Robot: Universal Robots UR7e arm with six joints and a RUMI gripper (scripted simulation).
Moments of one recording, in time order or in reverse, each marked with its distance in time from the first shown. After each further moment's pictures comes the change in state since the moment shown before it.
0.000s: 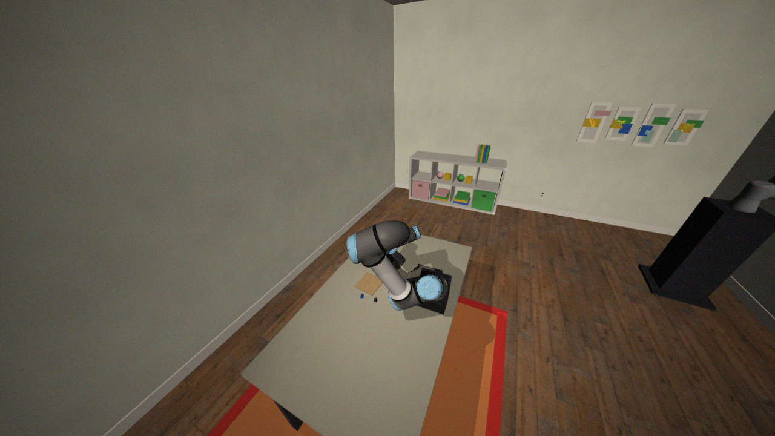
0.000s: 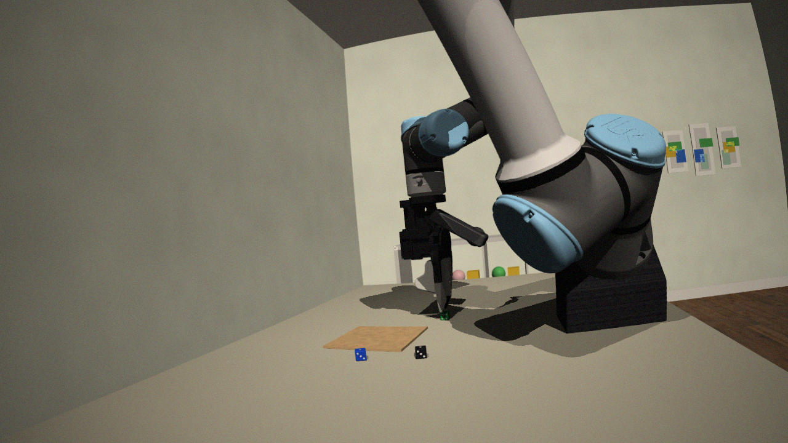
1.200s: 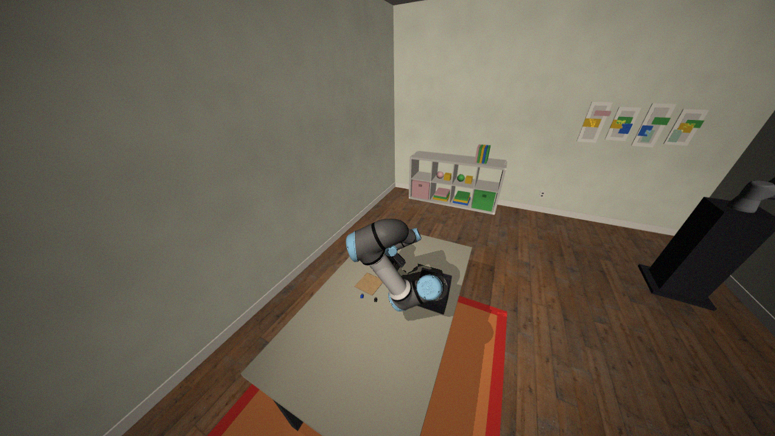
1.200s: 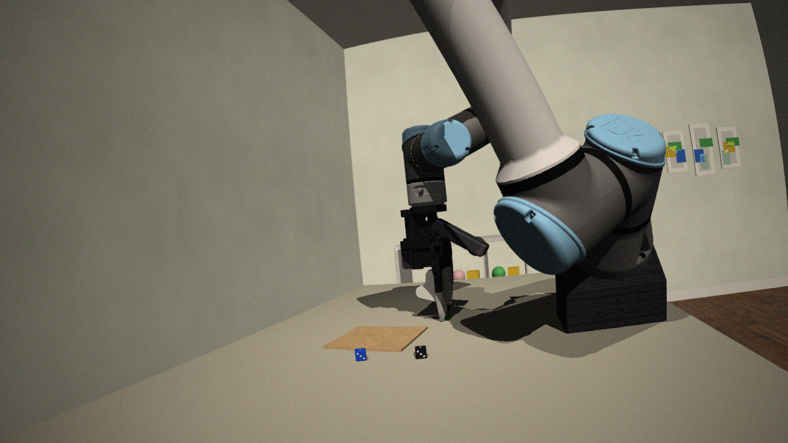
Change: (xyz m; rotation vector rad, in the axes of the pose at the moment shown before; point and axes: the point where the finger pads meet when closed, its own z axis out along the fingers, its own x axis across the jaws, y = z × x) arm 0.000 0.000 0.018 0.000 0.000 0.000
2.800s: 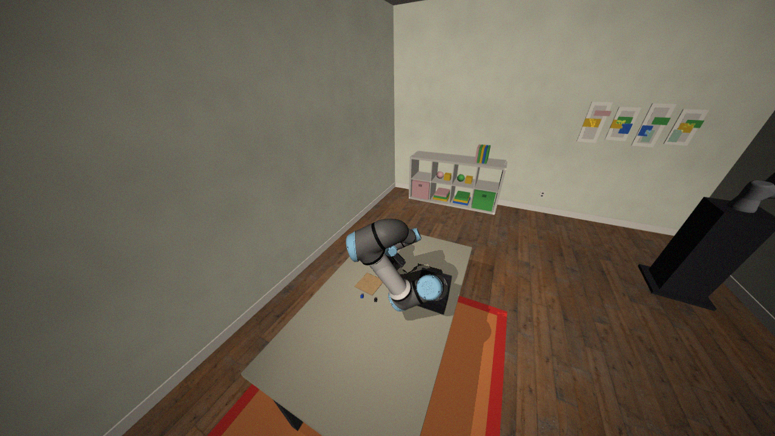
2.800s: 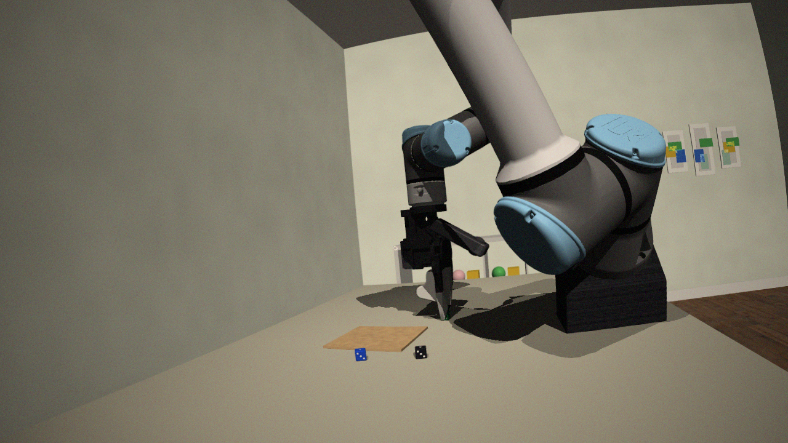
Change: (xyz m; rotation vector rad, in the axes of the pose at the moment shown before) arm 0.000 0.000 0.000 0.000 0.000 0.000
